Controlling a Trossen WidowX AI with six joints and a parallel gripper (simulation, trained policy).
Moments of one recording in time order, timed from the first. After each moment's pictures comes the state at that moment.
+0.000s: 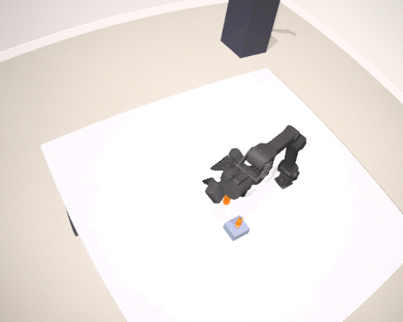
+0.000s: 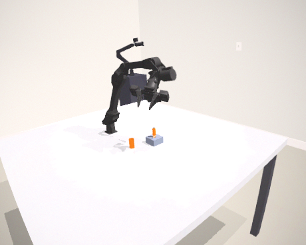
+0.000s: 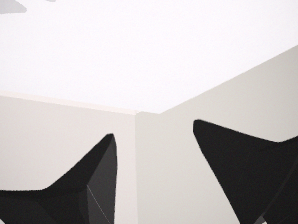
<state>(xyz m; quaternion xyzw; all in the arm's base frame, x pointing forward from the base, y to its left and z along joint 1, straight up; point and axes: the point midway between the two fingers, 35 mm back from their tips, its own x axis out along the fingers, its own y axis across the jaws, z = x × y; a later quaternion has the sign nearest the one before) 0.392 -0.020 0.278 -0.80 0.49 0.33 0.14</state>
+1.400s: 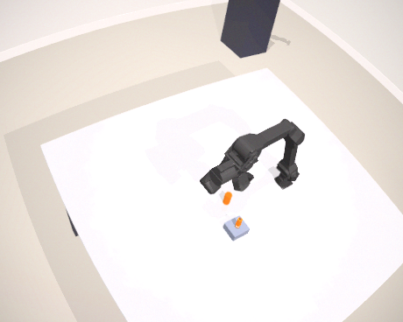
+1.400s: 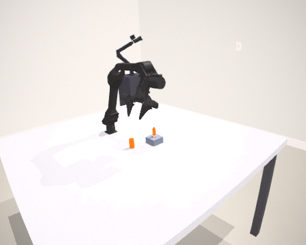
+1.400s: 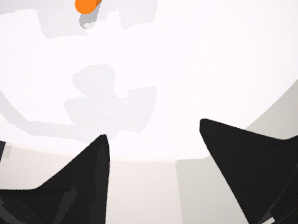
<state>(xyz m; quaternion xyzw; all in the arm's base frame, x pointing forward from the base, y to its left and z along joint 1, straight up) 0.352 -0.048 0.232 -0.69 0.53 0.42 0.27</state>
